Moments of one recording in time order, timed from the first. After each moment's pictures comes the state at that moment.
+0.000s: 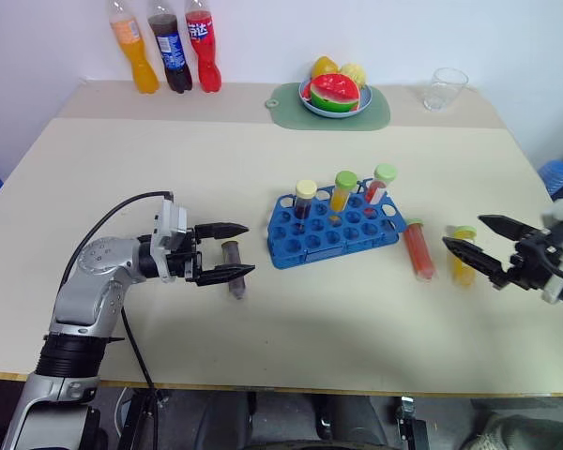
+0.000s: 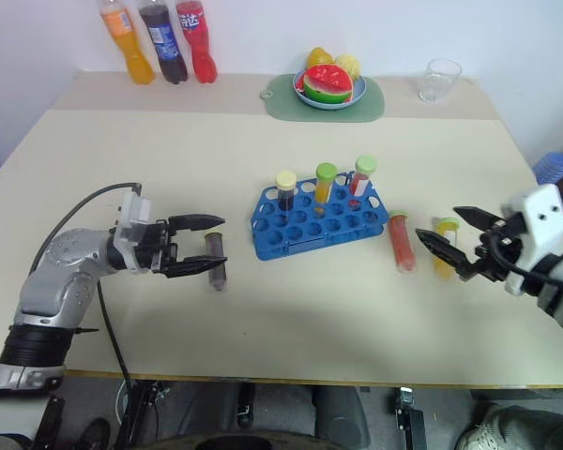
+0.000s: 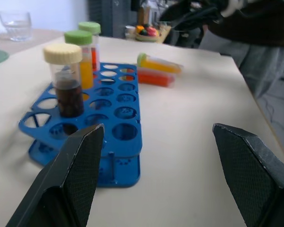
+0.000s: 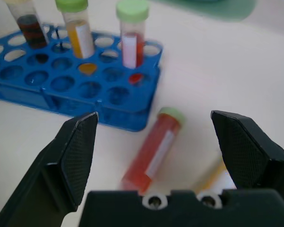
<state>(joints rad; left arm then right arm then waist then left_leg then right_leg) -0.33 0.60 0.01 -0.03 -0.53 0.21 -1.29 0.03 -0.98 -0.50 -0.40 0.74 0.85 0.61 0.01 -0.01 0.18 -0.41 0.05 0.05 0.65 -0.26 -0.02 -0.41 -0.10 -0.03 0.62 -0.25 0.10</state>
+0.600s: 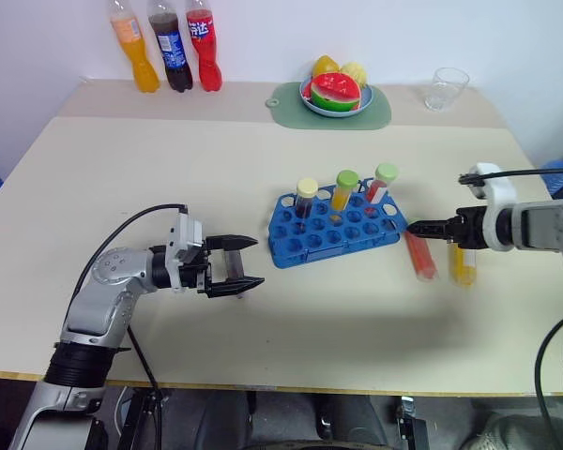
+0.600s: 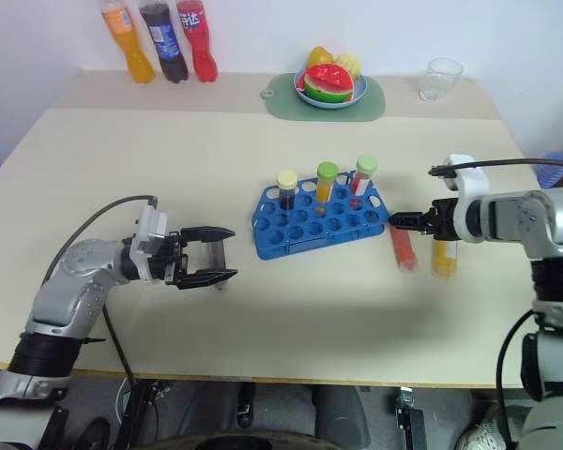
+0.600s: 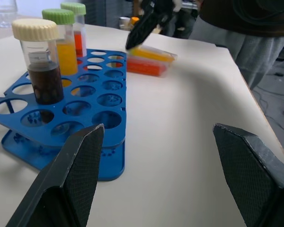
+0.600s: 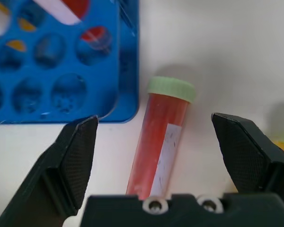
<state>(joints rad) -0.27 0.58 -0.03 -0.08 -0.51 0.21 -1.26 -0.73 -0.93 0.03 0.25 0.61 1.34 0.59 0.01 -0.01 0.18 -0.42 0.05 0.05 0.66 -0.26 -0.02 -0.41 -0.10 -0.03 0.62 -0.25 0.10</state>
